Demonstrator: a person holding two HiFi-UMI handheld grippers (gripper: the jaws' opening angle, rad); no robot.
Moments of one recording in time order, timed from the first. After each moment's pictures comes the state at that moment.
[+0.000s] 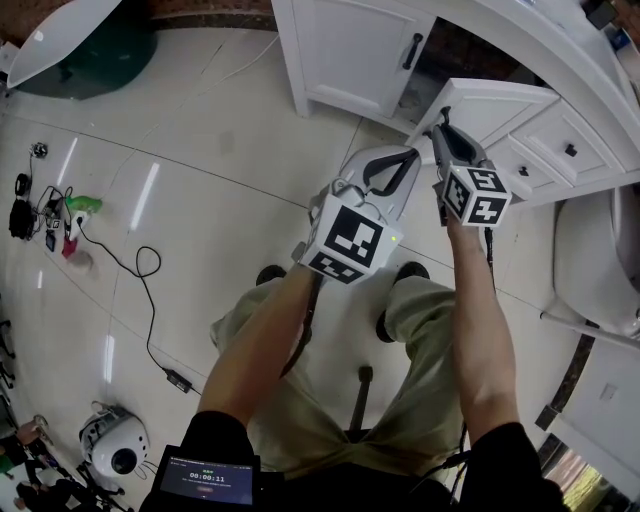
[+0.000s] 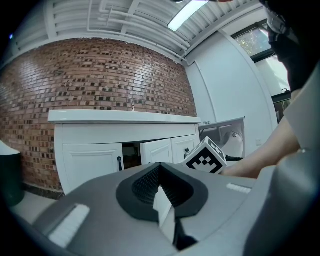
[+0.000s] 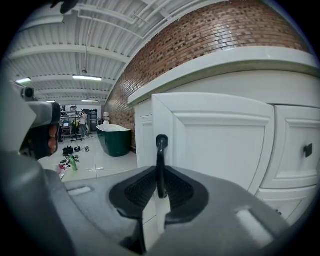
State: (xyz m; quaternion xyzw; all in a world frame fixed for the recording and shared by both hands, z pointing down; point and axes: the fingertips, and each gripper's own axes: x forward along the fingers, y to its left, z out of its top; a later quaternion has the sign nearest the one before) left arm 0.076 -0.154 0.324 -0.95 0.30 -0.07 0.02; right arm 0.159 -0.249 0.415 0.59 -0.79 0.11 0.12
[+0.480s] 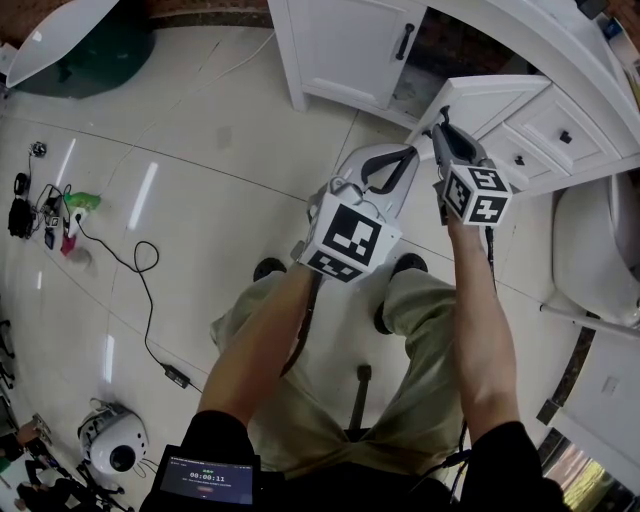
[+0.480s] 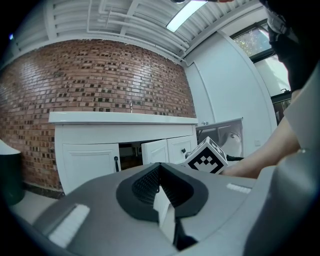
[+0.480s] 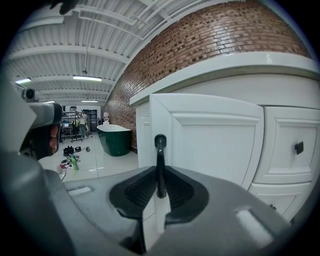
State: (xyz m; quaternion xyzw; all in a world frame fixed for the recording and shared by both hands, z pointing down) left arm 0.080 -0.129 0.324 -0.95 0.30 -0.06 0.02; right arm 0.168 -0.221 0.415 0.59 -0.79 0.11 0.12
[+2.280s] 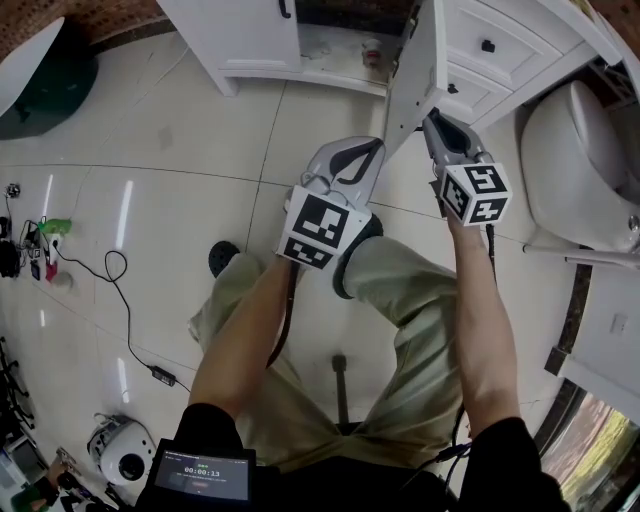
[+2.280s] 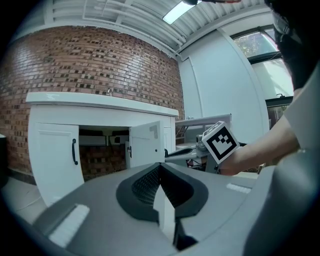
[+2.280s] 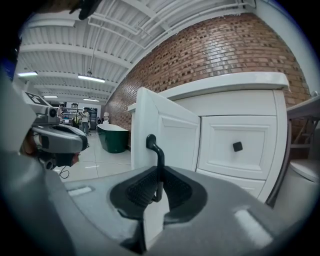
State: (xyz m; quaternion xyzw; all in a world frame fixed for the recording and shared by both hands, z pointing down) left arm 0.215 -0.027 0.381 -0.96 0.25 -0.08 -0.01; right arm 0.320 -0.078 0.418 0.60 -0.79 0.07 0.11
